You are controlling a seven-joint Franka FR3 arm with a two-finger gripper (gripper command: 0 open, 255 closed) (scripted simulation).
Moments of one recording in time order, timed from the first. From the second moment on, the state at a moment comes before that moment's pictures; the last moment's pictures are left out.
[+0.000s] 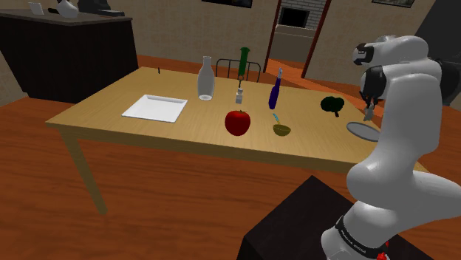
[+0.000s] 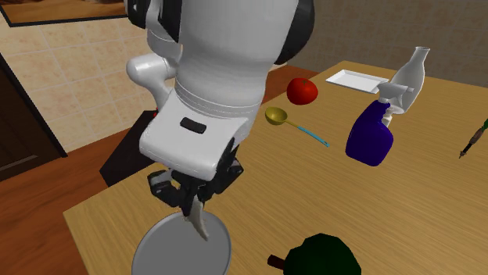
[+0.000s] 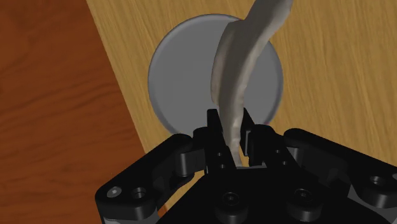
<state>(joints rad) -0.85 0.66 -0.46 -1.07 0.02 1.54 -0.17</state>
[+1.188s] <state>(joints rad) -0.93 0.76 -0.46 -1.09 0.05 1.67 -0.22</state>
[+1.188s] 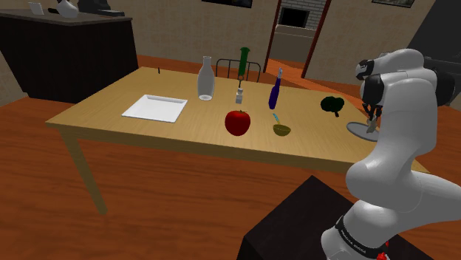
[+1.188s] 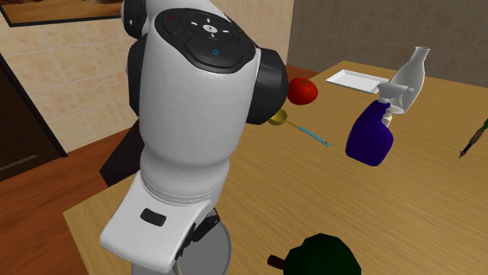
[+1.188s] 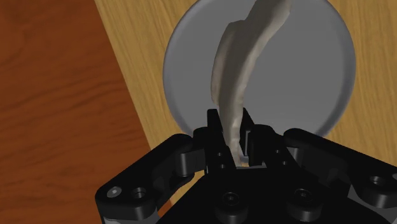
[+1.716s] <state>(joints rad) -0.92 0.76 -0.45 -1.10 0.05 1.68 -0.22</state>
